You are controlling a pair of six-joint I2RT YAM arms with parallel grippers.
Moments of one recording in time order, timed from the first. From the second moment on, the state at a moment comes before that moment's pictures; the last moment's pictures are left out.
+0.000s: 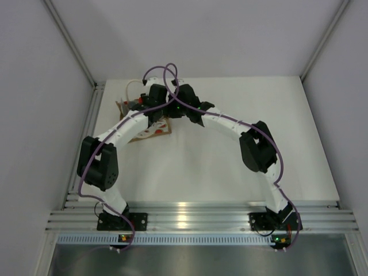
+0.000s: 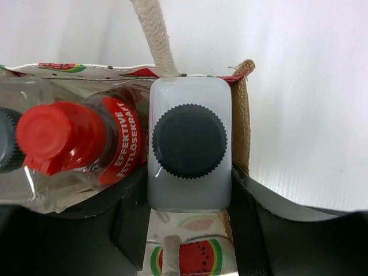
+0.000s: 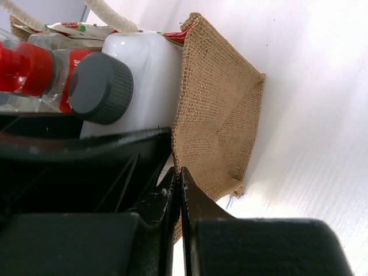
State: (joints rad) left arm -0.42 1.75 1.40 -0.33 -0.49 -0.42; right arm 0.75 2.19 1.85 -0.16 -0.08 0.54
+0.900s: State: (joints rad) left arm -0.47 1.53 1.30 -0.26 -0.56 -0.38; right arm 0.73 2.20 1.85 -0.15 -0.14 0.59
